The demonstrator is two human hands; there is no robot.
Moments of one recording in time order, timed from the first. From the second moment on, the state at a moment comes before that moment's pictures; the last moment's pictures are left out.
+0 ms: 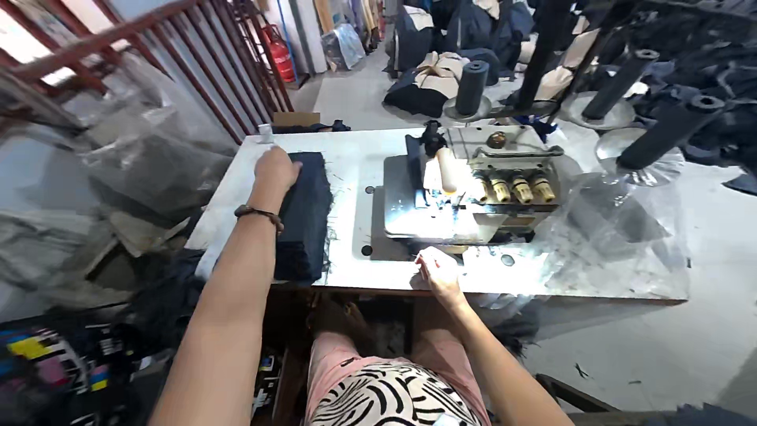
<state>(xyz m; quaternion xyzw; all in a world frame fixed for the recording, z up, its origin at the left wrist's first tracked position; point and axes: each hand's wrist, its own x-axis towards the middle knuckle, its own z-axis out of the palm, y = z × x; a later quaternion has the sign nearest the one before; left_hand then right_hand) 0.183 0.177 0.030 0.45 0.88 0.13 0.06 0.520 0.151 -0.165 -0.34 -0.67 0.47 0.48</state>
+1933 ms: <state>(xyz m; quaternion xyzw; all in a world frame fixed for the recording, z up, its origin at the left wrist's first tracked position) 0.369 0.147 -0.066 0.76 0.56 0.34 0.03 0.544 0.097 -0.142 -0.41 -0.59 0.49 0.50</state>
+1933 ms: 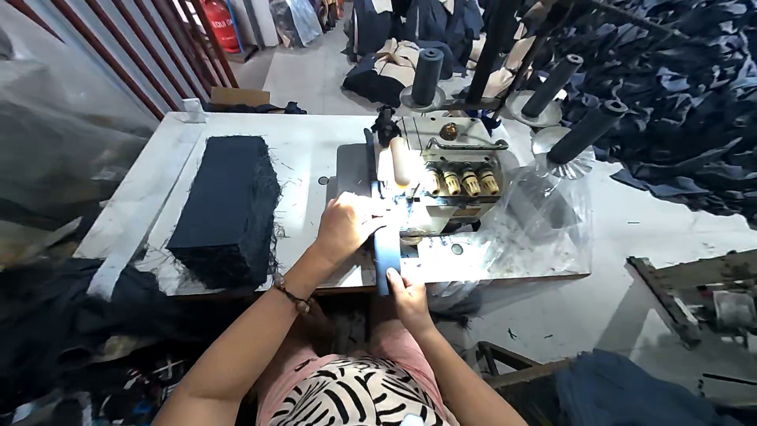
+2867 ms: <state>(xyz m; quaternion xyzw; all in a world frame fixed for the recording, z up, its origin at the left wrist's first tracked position) 0.211 0.187 0.032 0.50 0.84 0.19 0.05 0.524 0.154 -0.166 -0.30 -0.62 0.52 0.50</state>
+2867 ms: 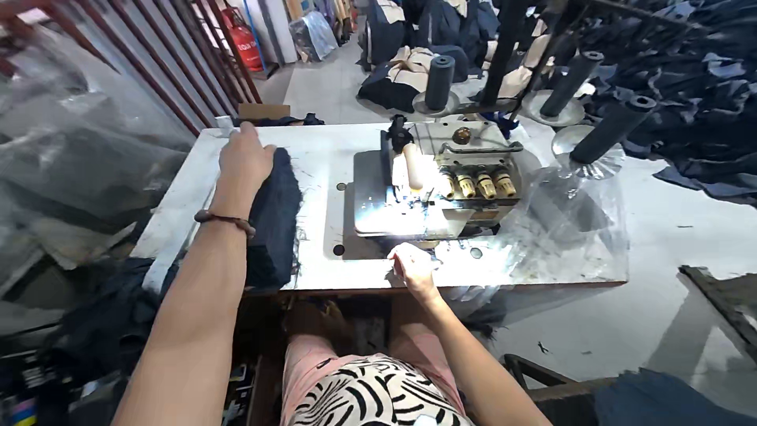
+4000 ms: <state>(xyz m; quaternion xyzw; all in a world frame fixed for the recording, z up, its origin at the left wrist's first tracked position) 0.353 0.158 -0.053 0.72 0.51 0.41 0.21 0.563 0.058 -0.148 -0.36 -0.63 0.49 0.49</state>
